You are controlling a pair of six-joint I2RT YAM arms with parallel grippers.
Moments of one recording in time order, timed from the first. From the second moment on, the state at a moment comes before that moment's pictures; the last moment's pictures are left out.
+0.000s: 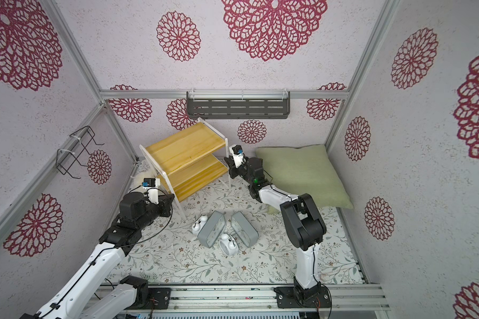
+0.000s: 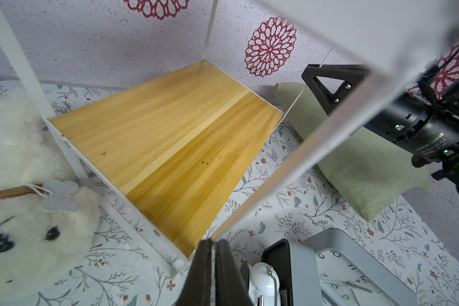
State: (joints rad) left arm -0.24 0.92 0.70 -0.18 0.13 -0.28; right arm 0.49 1.92 1.29 0.61 -0.26 -0.01
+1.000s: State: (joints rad) left arm -0.23 1.10 0.78 -0.01 0.32 -0.15; right arm 0.51 1.43 0.86 0.43 0.06 0.04
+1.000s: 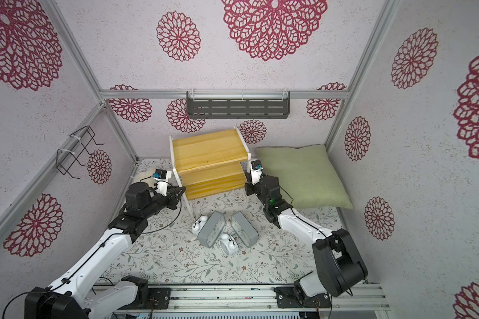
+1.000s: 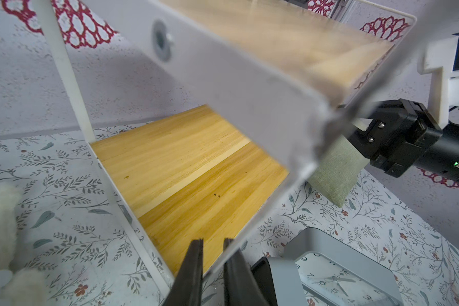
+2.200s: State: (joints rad) left arm -0.23 1.27 0.88 0.03 0.40 -0.12; right arm 0.53 1.27 0.74 0.35 0.22 0.09
